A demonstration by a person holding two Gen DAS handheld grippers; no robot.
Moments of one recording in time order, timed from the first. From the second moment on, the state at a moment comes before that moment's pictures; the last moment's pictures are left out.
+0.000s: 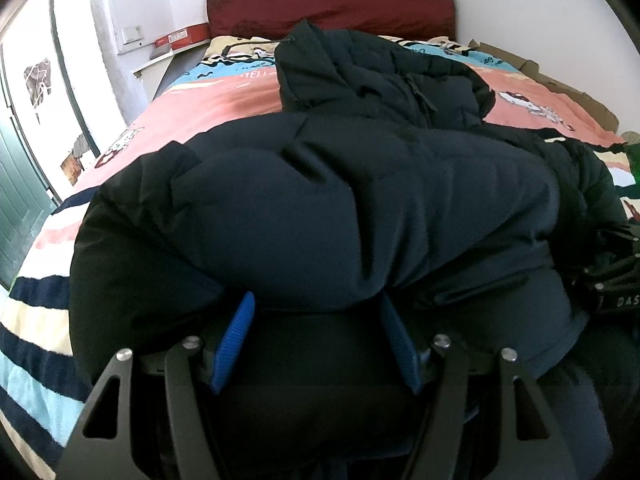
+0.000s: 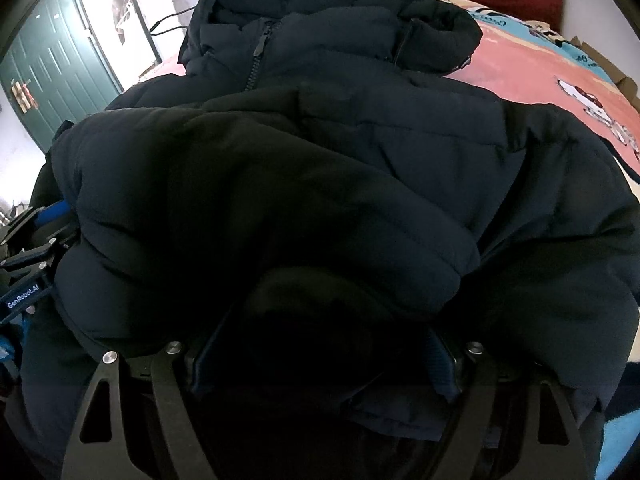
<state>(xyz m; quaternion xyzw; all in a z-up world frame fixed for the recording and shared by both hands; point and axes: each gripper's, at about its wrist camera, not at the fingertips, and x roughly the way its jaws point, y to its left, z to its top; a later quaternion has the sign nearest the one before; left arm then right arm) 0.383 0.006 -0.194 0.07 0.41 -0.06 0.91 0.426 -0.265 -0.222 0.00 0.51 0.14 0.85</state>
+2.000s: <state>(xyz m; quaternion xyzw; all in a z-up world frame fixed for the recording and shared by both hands) 0.747 -0.014 -0.146 -0.12 0.52 -0.21 0.82 0.757 -0.367 -0.175 0.21 0.45 0.13 0.86</state>
